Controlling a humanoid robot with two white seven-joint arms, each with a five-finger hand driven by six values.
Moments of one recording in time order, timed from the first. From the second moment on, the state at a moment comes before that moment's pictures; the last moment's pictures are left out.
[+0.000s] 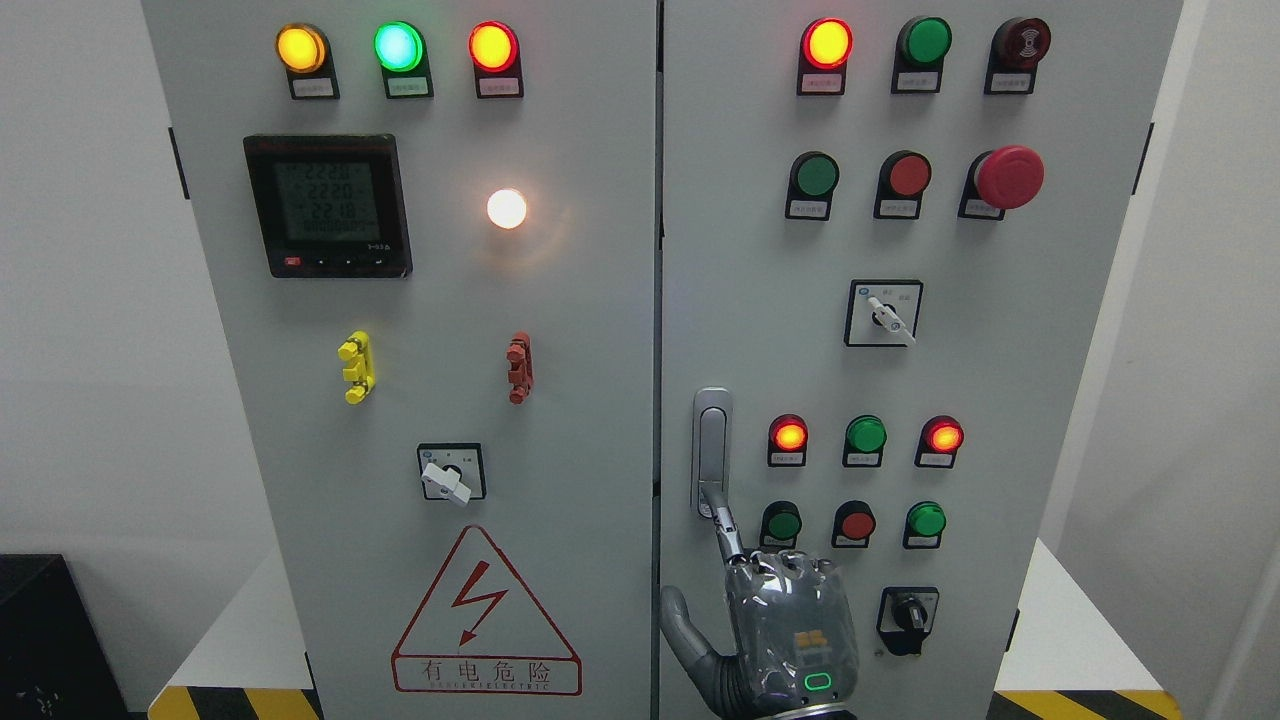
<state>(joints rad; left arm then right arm) -0.08 -0.11 0.00 0.00 0.08 -0.07 -0.06 -0.28 0.14 0.32 -1.74 1.45 0.14 -0.15</state>
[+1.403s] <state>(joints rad) -0.08 -0.11 0.00 0.00 0.08 -0.07 -0.06 -0.28 0.14 0.32 -1.71 1.46 0.14 -0.16</state>
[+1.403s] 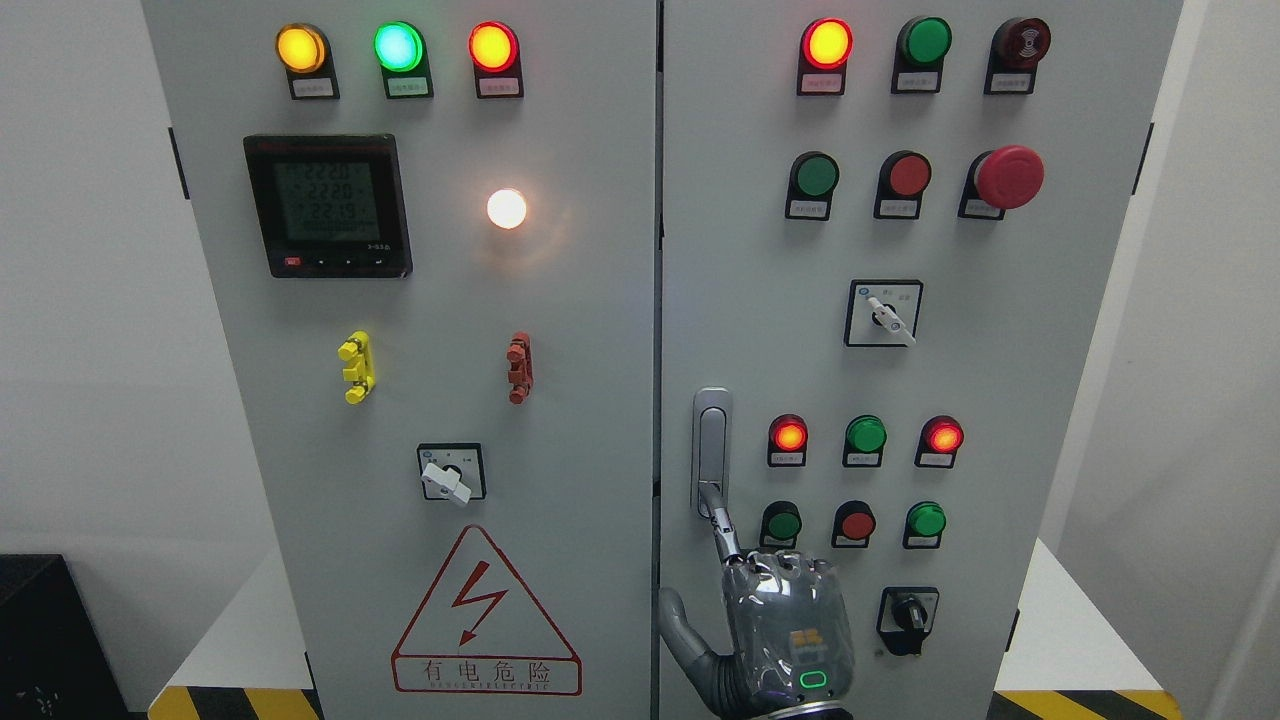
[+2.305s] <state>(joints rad) -0.08 -0.11 0.00 0.00 0.08 -0.07 -0.06 -0.28 0.14 0.31 -1.70 1.46 0.14 -0.15</state>
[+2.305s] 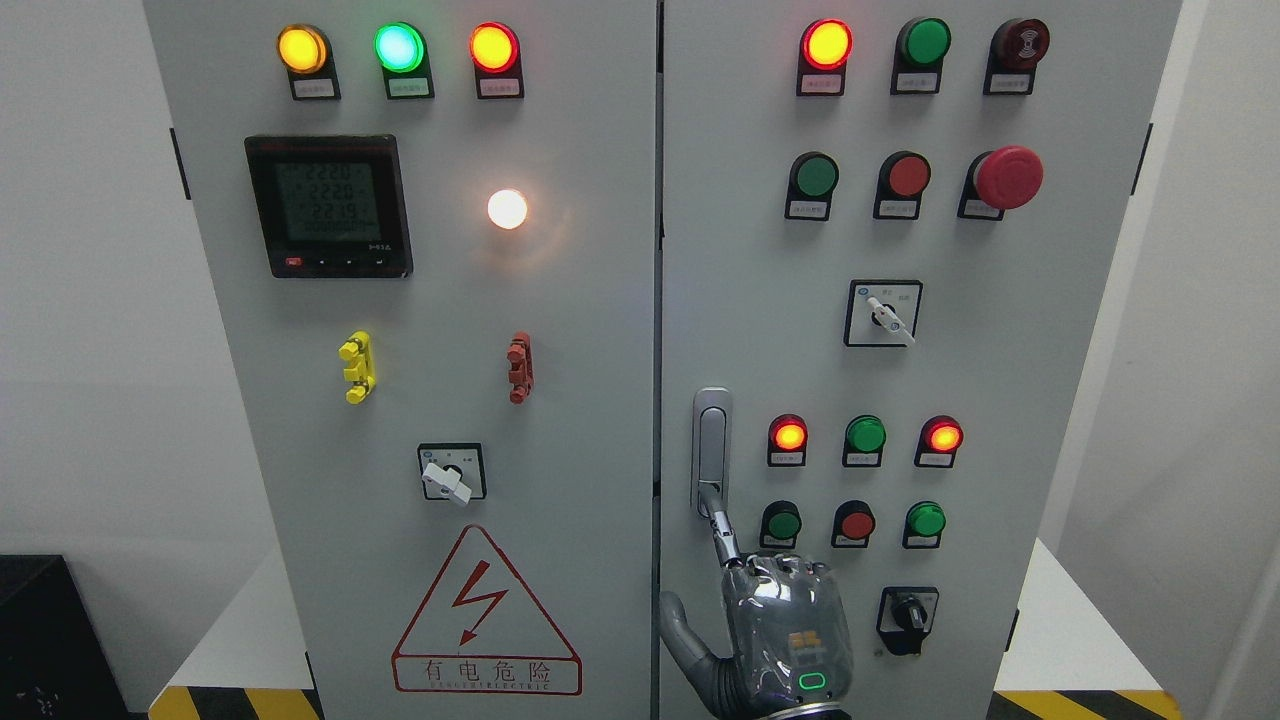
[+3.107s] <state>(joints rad) -0.08 -0.11 0.00 0.00 0.08 -0.07 -0.06 -0.28 0.14 0.30 -1.70 1.46 0.14 -0.13</state>
